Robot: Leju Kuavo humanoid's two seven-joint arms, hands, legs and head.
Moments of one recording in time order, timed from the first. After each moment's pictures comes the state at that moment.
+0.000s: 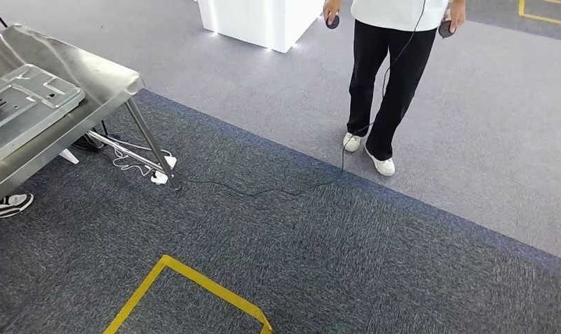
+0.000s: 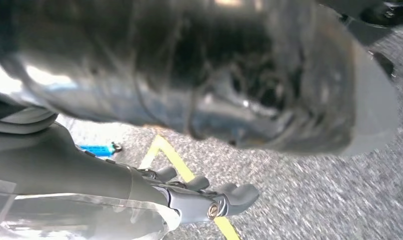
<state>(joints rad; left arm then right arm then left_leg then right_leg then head) -0.04 -0.10 0.29 -0.18 -0.35 0.05 -0.17 -0.04 0.11 -0.32 -0.18 0.52 -0.20 0.13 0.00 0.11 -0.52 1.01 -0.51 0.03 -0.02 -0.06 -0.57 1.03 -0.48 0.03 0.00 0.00</state>
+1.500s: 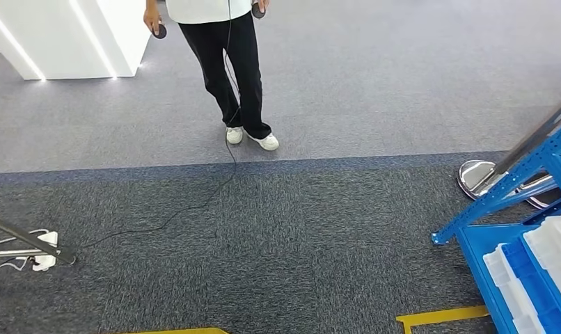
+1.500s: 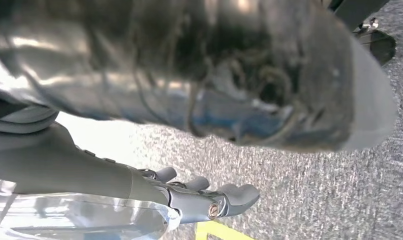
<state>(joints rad) -0.03 -0.10 0.29 -0.19 -0.40 0.05 -0.15 -0.05 0.12 -0.36 -0.18 0.53 -0.19 0.13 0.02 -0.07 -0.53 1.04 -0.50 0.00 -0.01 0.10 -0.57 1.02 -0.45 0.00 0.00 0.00</state>
